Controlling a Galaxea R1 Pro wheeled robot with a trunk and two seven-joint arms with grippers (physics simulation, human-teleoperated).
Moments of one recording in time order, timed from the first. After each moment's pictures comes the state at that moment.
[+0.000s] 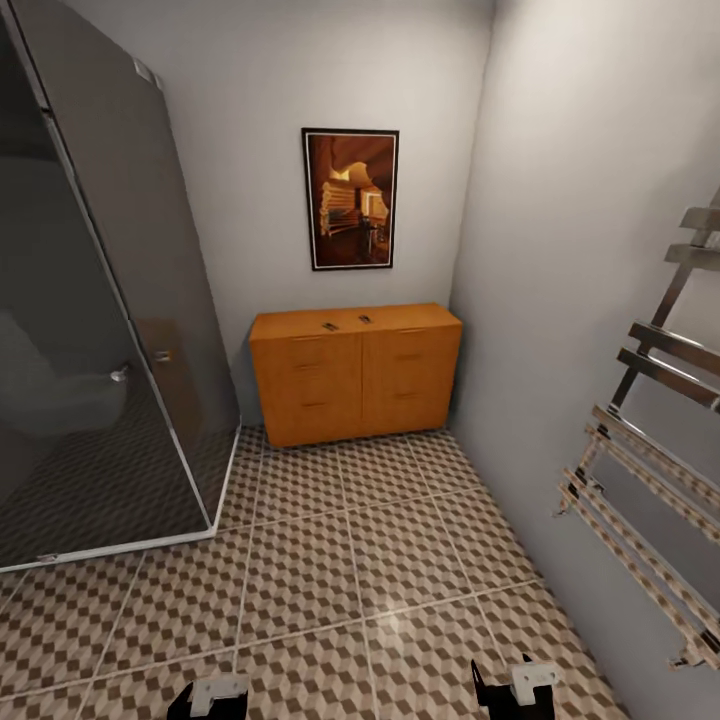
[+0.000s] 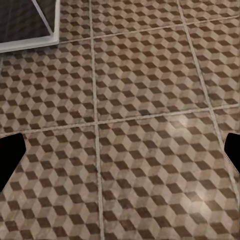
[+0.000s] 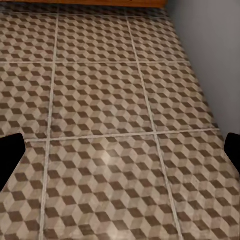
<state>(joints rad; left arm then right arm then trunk) -0.46 -0.01 -0.24 0.08 0.23 -0.60 0.13 -0.41 -0.05 0.10 -0.02 0.02 -0.73 -0.05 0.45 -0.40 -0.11</state>
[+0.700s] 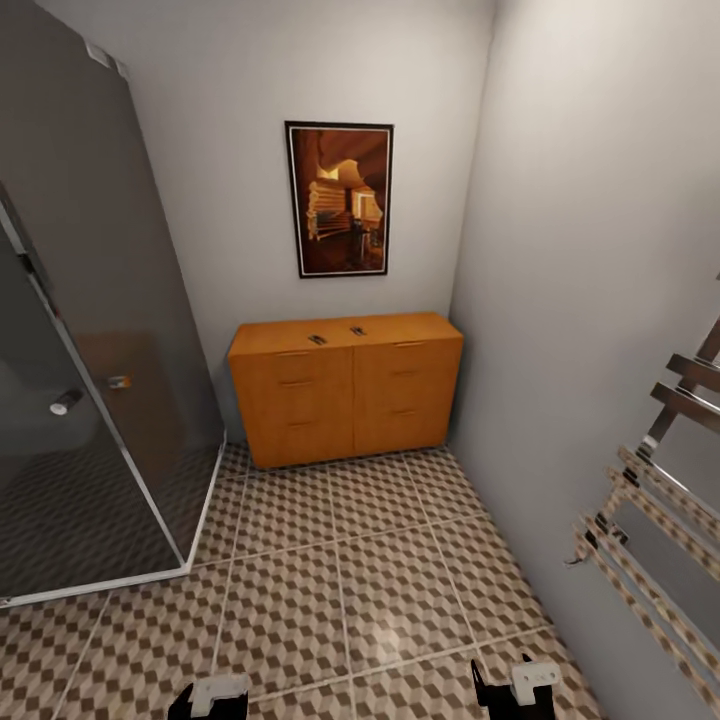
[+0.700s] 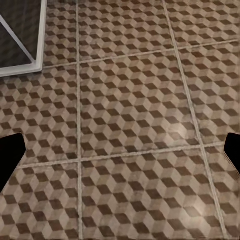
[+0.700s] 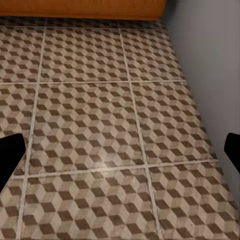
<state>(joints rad) -0.46 -0.01 -0.24 0.08 0.23 -0.60 0.13 -0.41 -0.05 0.10 -0.02 0.02 -0.73 -0.05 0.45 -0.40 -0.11</state>
